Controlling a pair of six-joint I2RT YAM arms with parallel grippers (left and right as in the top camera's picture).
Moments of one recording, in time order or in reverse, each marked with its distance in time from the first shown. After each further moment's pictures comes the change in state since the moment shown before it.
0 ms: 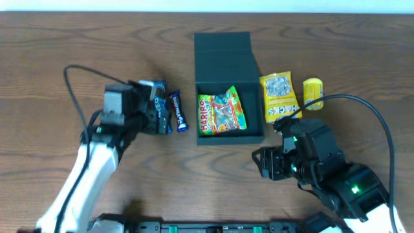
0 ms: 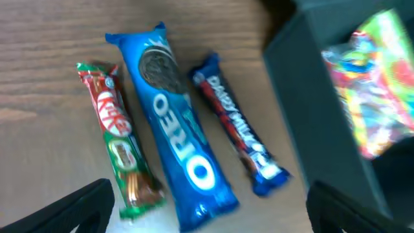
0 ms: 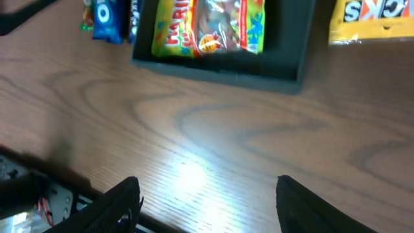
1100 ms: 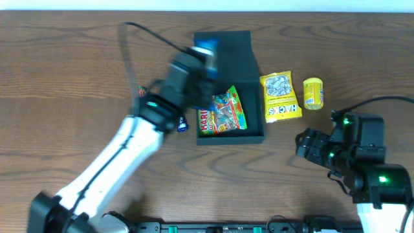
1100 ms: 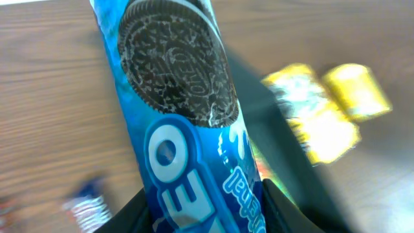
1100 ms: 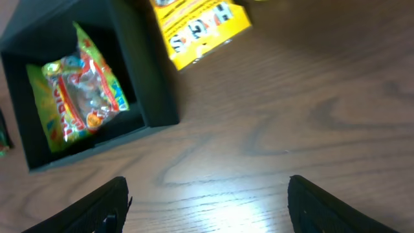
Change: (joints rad) left arm -0.461 0.177 0.388 0.044 -0.190 -0.275; right arm -0.528 0.000 0.000 -0.066 0.037 -0.001
